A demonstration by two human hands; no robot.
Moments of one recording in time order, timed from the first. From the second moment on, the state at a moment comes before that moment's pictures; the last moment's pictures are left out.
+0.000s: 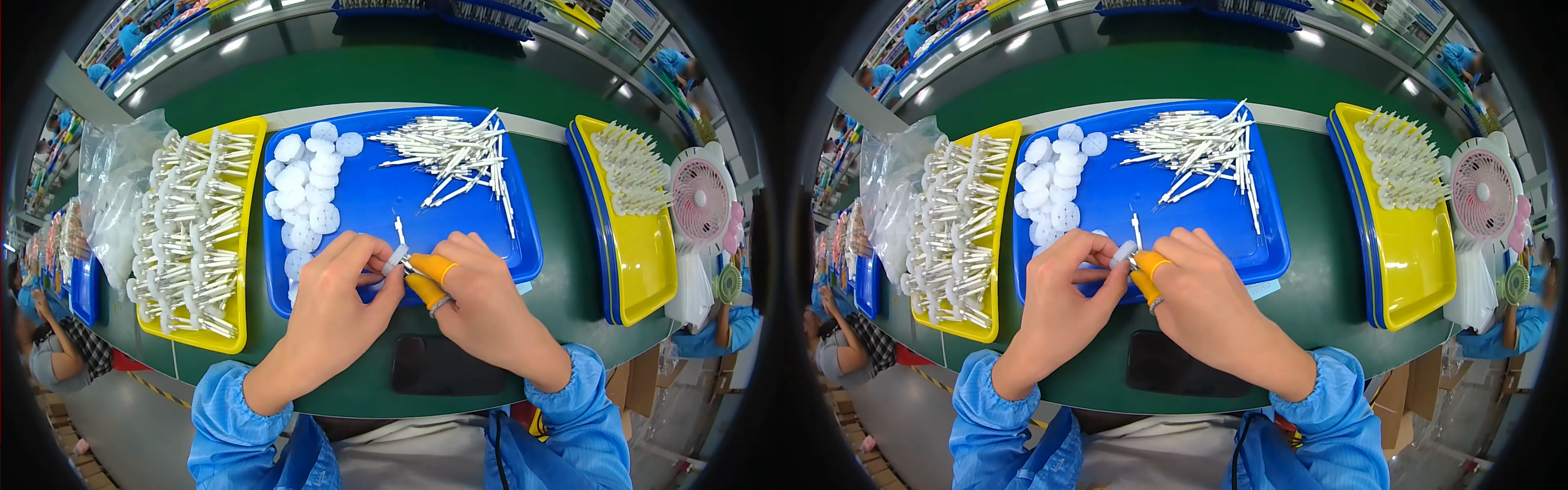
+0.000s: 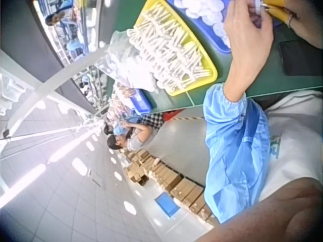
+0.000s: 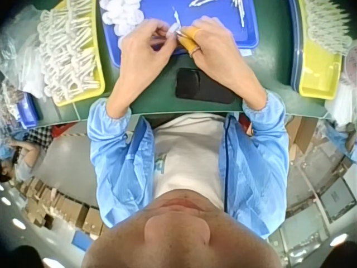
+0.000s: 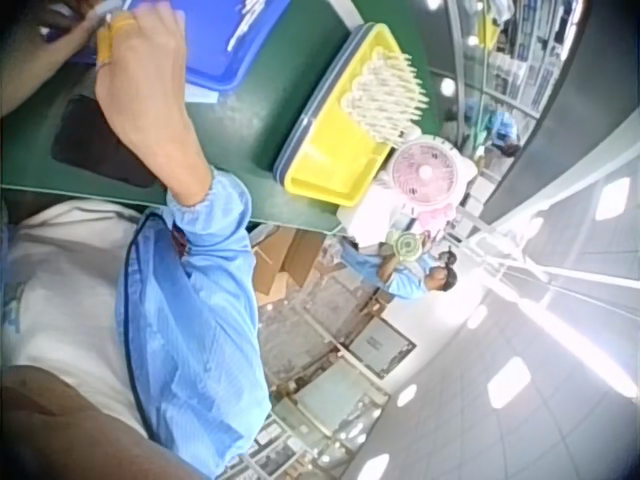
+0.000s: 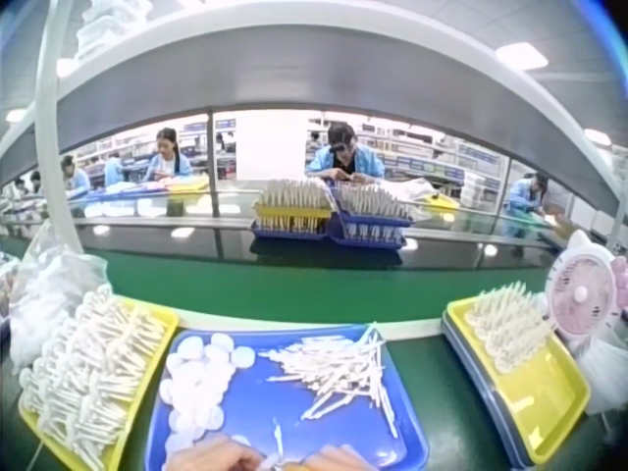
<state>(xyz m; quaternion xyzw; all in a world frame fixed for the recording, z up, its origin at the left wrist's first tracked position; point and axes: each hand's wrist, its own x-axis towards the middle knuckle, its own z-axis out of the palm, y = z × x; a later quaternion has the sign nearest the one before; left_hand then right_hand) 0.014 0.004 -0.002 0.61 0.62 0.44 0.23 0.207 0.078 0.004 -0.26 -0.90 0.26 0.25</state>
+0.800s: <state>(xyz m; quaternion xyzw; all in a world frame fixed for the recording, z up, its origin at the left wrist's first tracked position) -0.008 0.009 0.010 0.56 0.68 0.45 0.16 0.176 0.107 -0.018 -0.38 -0.88 0.19 0.19</state>
